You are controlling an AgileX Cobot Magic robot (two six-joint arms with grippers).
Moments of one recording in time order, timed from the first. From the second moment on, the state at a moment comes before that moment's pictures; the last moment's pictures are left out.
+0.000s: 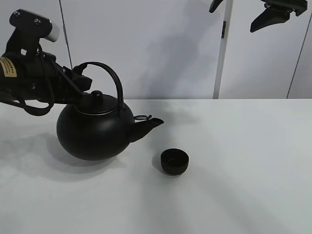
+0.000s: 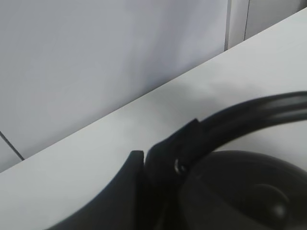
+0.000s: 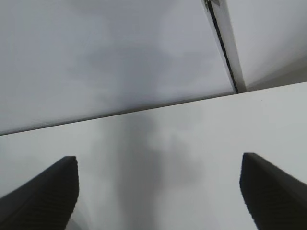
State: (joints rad) left arm -0.36 1.78 -0.69 0.29 -0.70 0.03; right arm 0.15 1.76 -1.54 0.22 0.58 0.16
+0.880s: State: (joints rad) left arm -0.38 1.78 -0.73 0.26 -0.63 0.08; right arm 0.15 1.76 -1.54 0.22 0.58 0.16
